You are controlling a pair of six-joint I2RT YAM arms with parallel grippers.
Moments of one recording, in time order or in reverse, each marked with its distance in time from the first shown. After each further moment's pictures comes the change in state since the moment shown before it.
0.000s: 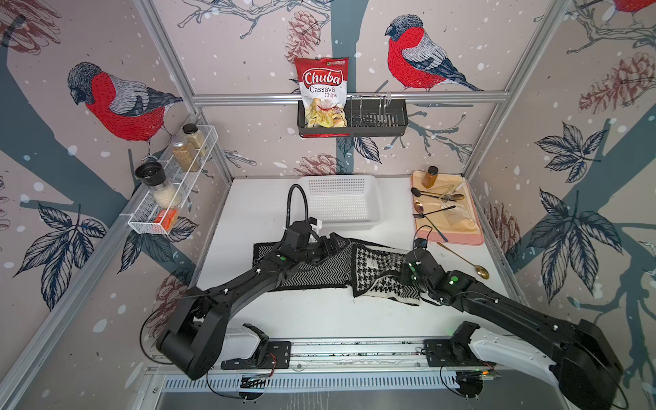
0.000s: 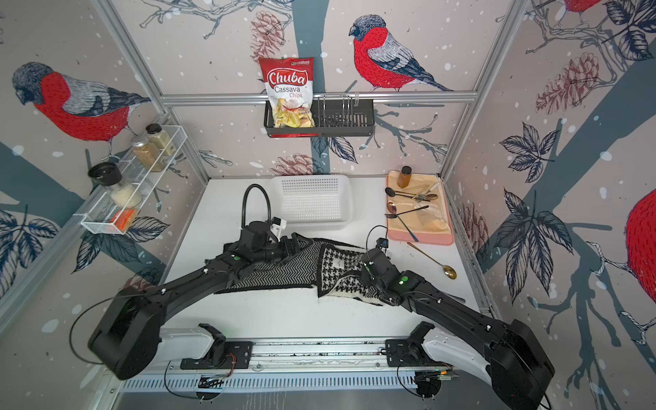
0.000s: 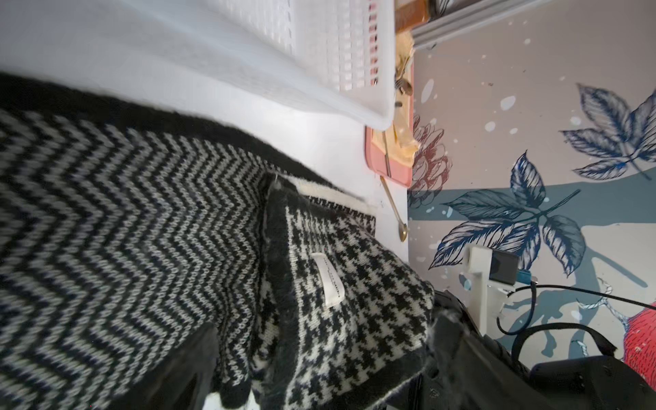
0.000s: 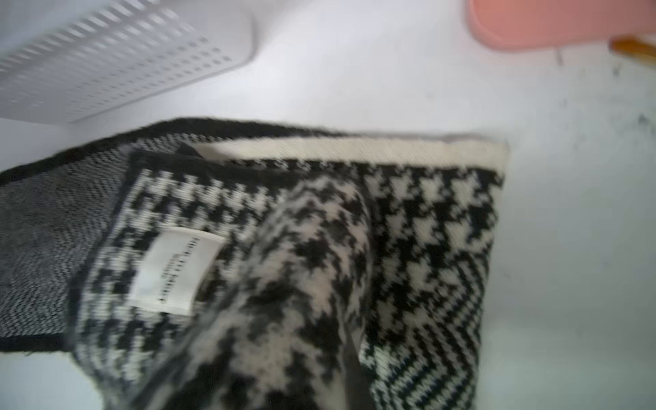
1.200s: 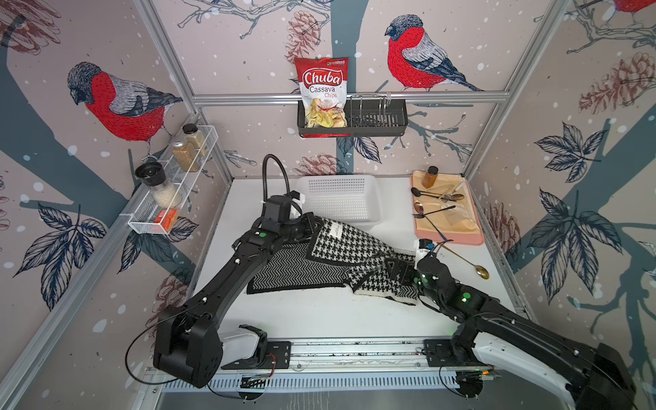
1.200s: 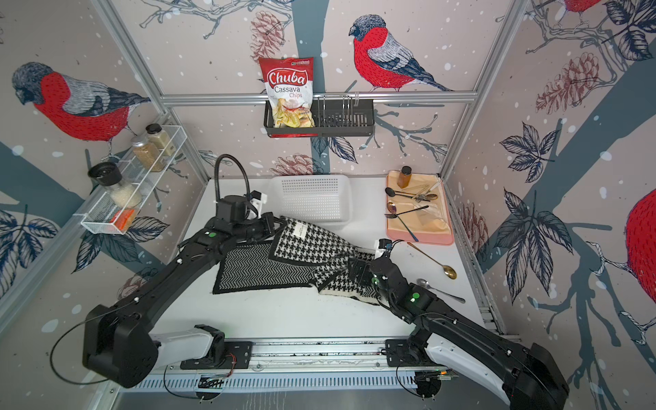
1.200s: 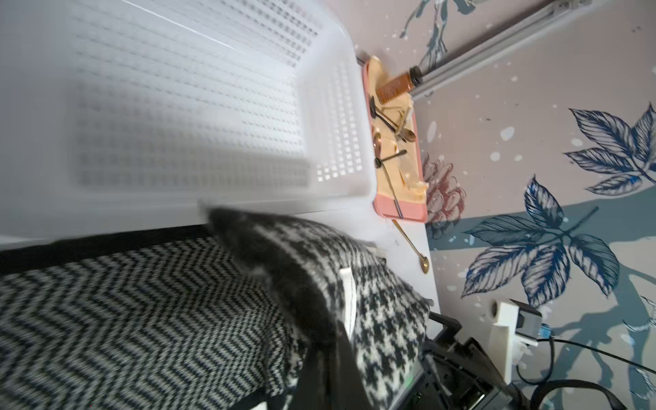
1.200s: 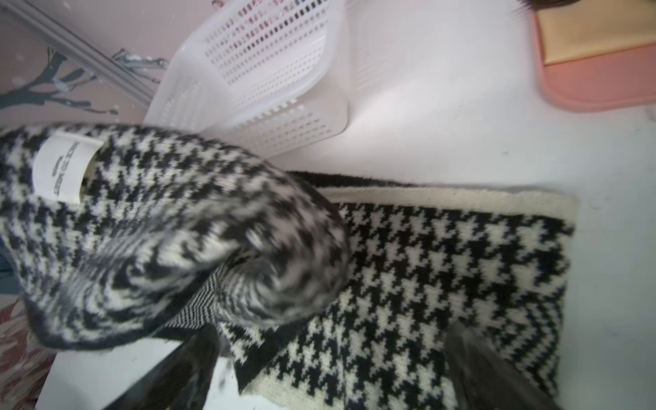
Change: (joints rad) left arm 0.261 -0.142 0.302 -0.486 -0.020 0.336; right arm 0.024 -0.217 -0.086 0.234 0.000 -0.032
